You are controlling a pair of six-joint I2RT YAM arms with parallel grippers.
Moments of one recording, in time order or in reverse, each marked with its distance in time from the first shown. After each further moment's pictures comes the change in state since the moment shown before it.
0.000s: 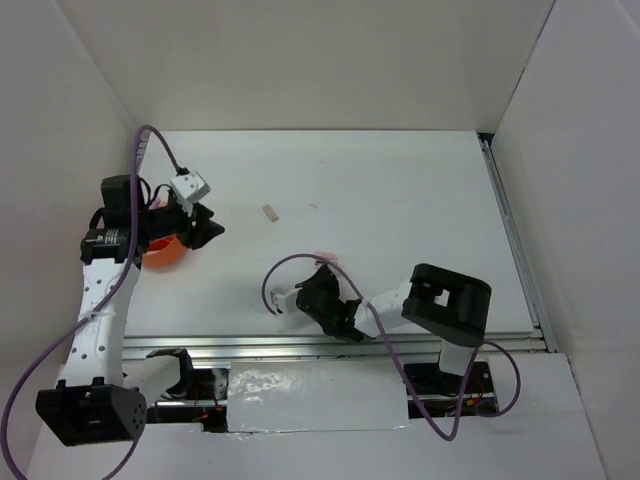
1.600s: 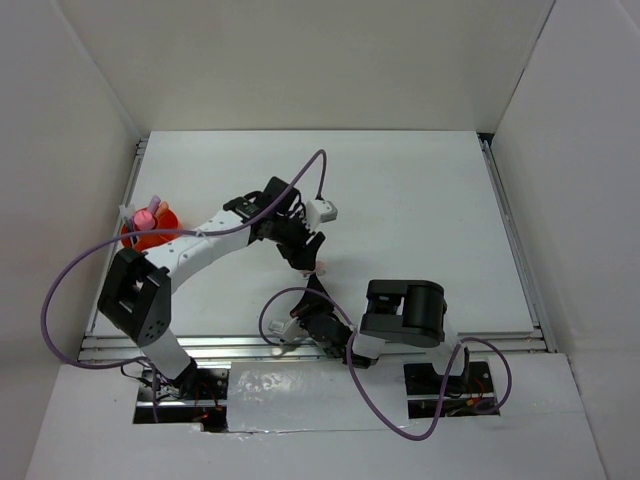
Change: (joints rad) left arm -0.740 0.606 0.164 0.097 -0.378 -0.317; right arm 0.140 0.260 -0.158 0.784 0.069 -0.556
